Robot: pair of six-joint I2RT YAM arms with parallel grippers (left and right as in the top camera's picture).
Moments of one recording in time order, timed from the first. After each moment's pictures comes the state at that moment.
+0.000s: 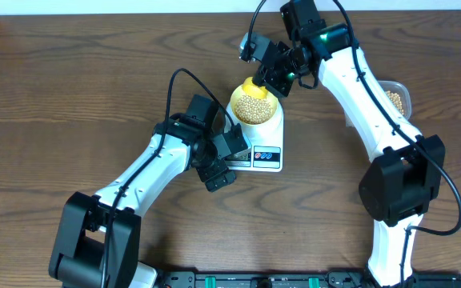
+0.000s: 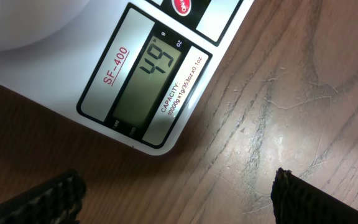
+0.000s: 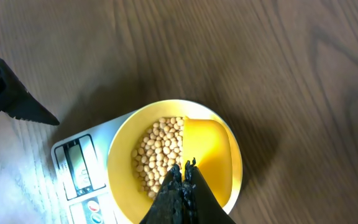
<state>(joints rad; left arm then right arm) -0.39 1.64 1.01 -0.73 0.30 0.73 0.39 2.10 1.99 -1.00 -0.46 -0.68</state>
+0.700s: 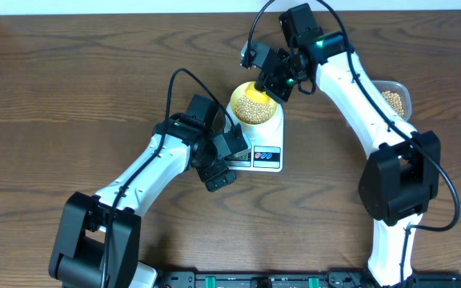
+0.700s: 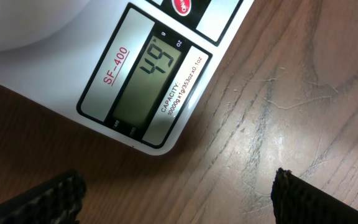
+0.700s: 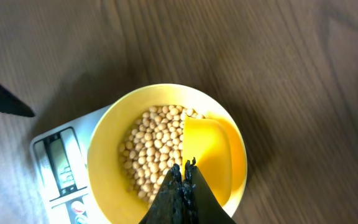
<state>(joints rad) -0.39 1.64 1.01 -0.73 0.30 0.73 0.39 2.11 1.89 -0.92 -0.43 -0.68</state>
